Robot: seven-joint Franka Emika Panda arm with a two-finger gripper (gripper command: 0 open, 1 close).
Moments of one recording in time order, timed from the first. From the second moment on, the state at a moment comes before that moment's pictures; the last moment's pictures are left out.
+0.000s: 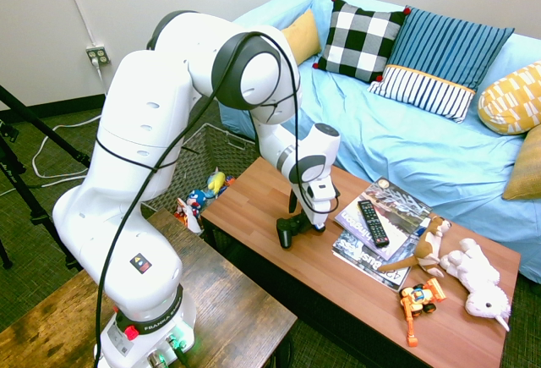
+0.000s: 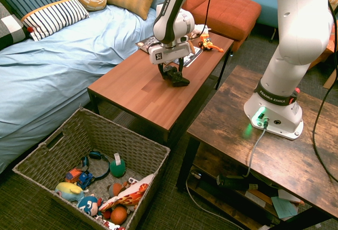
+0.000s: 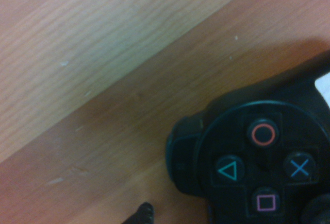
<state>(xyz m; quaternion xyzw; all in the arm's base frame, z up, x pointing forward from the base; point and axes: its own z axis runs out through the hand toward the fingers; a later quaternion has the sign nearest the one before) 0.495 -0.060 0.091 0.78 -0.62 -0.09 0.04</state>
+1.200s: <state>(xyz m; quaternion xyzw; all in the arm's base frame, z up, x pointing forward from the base) 0.514 0.030 0.276 0.86 -0.51 0.01 0.00</state>
